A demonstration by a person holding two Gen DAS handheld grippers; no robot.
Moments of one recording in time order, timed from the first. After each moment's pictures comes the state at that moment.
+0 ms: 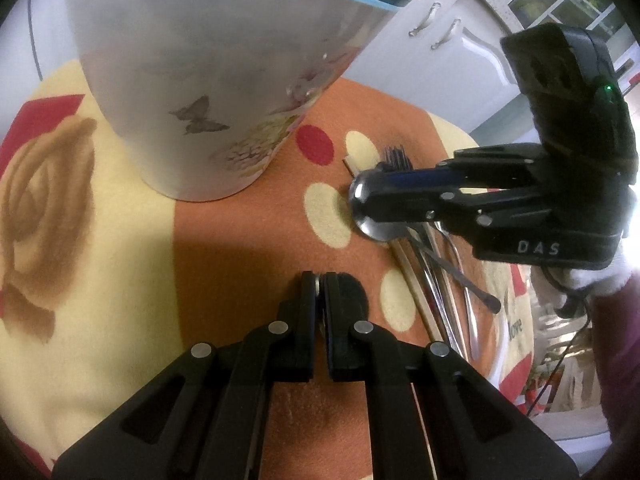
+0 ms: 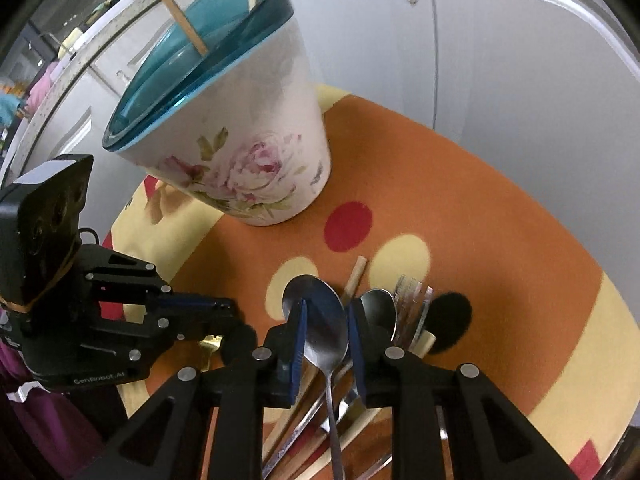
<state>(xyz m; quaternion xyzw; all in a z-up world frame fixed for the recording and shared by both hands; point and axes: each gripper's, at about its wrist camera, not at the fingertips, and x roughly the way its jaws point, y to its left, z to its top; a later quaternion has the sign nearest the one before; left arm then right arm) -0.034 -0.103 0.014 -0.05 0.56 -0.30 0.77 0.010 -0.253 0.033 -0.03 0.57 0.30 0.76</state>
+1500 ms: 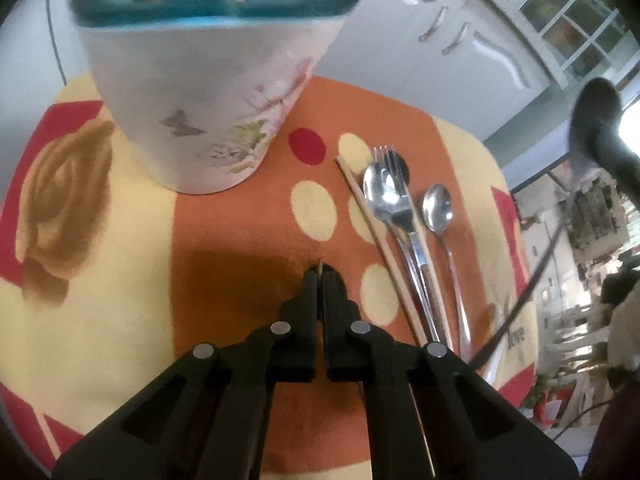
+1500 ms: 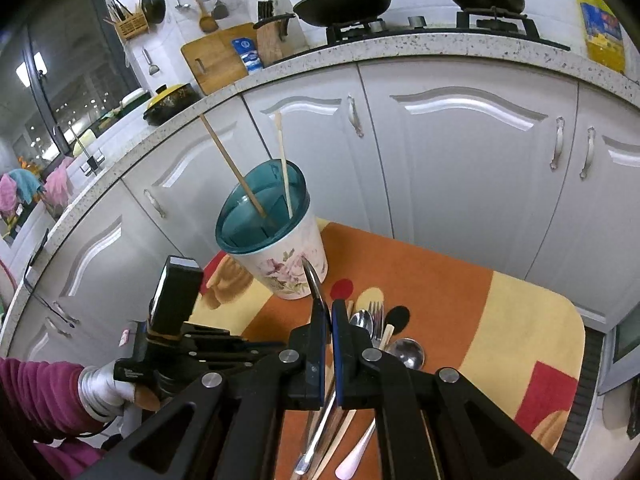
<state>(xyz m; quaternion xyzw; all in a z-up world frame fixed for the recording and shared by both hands) -0.055 -0.114 0.036 -0.04 0.55 -0.25 0.79 -0.094 -0.314 0.156 0.07 0.40 0.22 0.89</state>
